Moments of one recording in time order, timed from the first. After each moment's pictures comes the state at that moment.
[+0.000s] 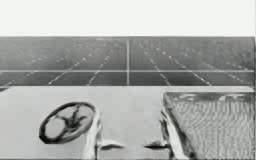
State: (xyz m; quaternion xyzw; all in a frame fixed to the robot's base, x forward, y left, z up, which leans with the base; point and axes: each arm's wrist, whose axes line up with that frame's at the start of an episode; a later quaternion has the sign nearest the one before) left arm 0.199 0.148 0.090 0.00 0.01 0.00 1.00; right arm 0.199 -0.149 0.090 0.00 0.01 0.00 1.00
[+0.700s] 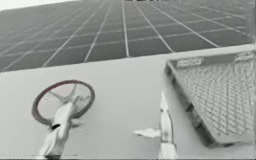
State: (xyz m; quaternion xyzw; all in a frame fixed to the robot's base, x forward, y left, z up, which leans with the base) left arm 0.300 0.223 0.103 0.56 0.06 0.03 0.83; right arm 0.210 -0.125 0.056 -0.06 -0.13 -0.11 0.98
